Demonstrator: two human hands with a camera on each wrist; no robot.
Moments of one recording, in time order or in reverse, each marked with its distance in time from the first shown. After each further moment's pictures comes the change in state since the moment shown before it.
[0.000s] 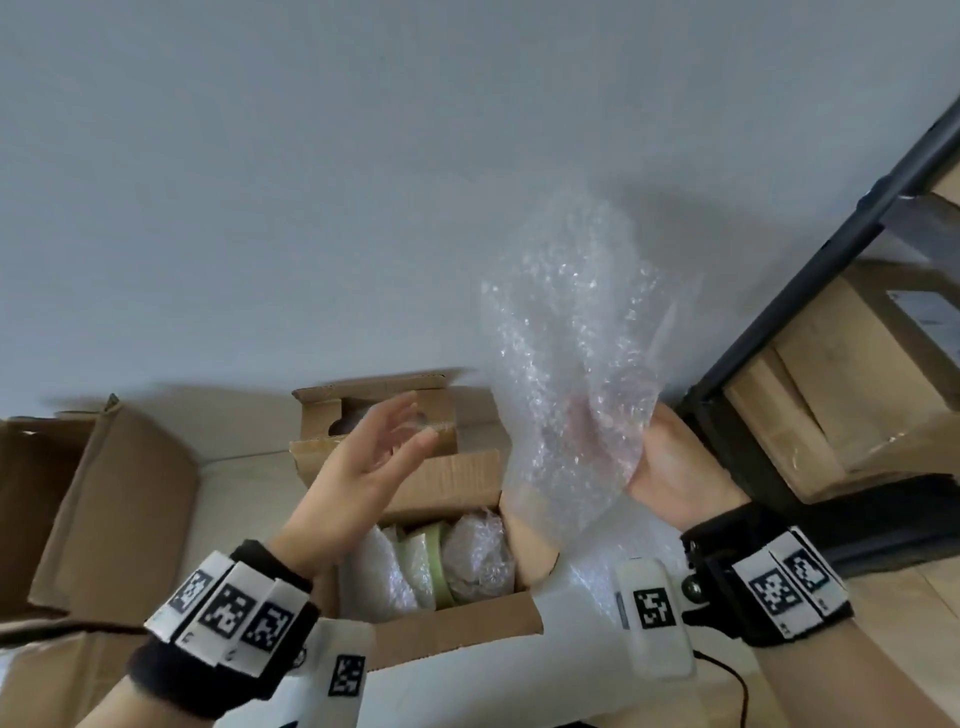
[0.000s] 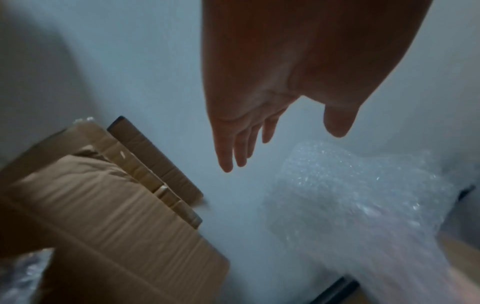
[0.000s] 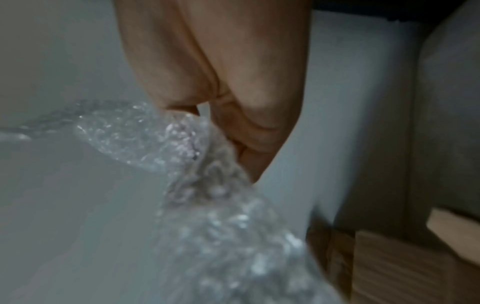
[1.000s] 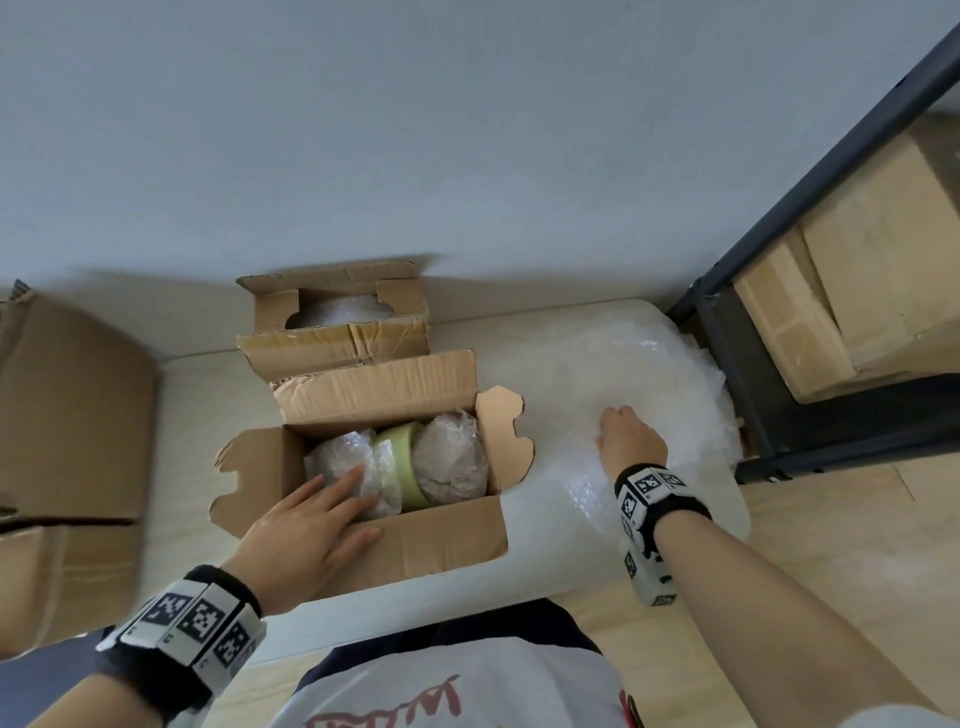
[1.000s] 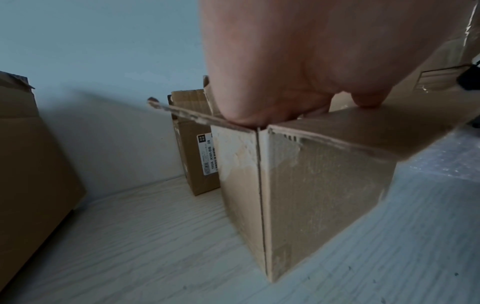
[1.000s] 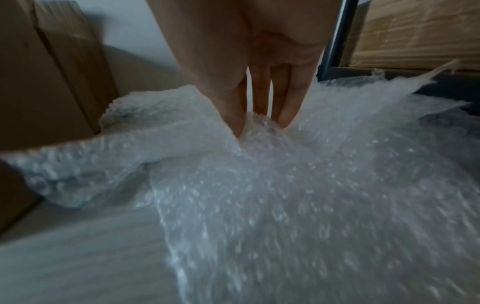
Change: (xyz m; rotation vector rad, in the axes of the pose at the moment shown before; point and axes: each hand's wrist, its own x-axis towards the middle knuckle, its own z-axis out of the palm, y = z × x) left_hand -0.075 -0.130 0.006 1.133 -0.560 -0.096; right_hand -0.004 0.174 -0.123 -1.710 0.333 0.524
